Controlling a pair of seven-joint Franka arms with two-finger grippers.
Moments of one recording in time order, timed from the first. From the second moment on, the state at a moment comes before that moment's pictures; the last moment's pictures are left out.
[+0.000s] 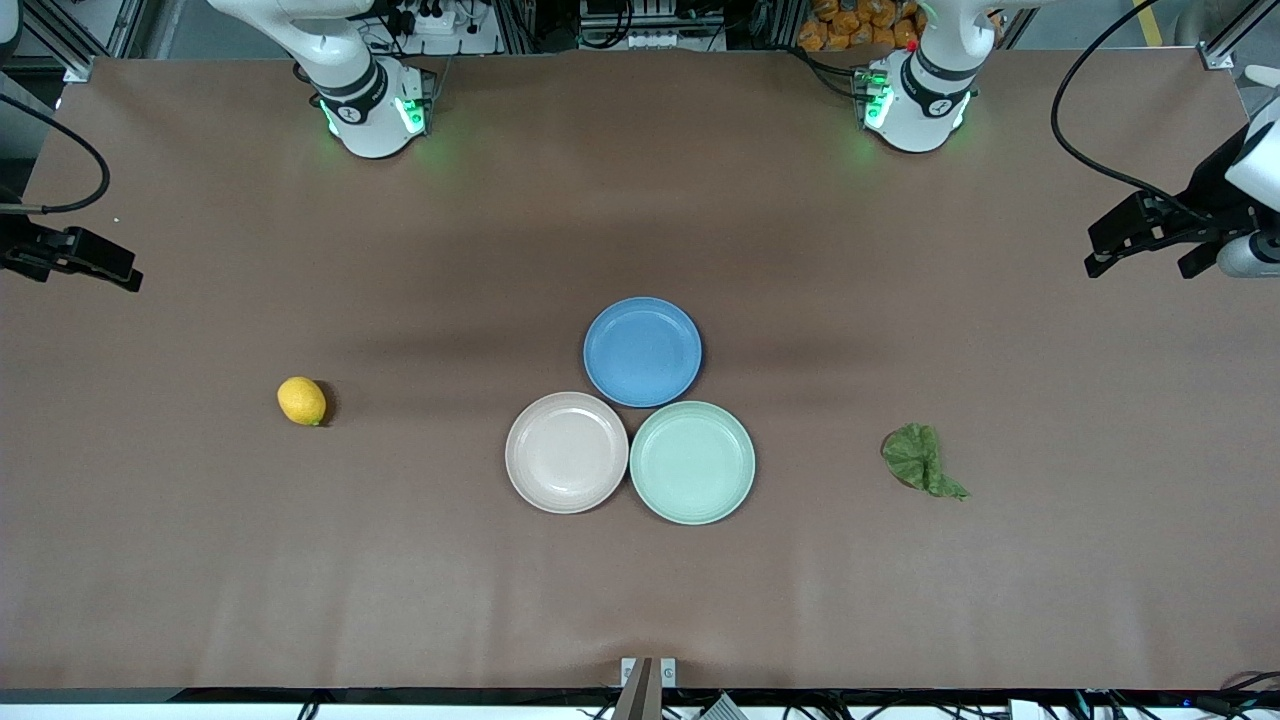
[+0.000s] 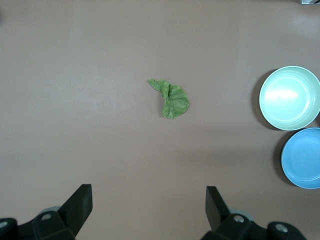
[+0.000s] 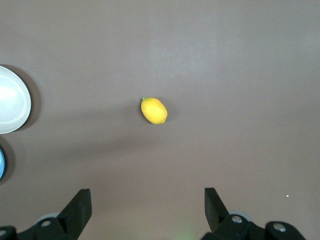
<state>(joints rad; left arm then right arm) 0.00 -0.02 -0.08 -1.57 -0.02 1.64 -0.07 -0.01 0.11 -0.02 -1.40 -0.05 1.44 0.07</state>
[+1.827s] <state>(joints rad) 0.00 0.33 -0.08 -1.75 -0.02 2.06 -0.07 -0.03 0.11 -0.03 -1.45 -0.02 1.44 0.07</state>
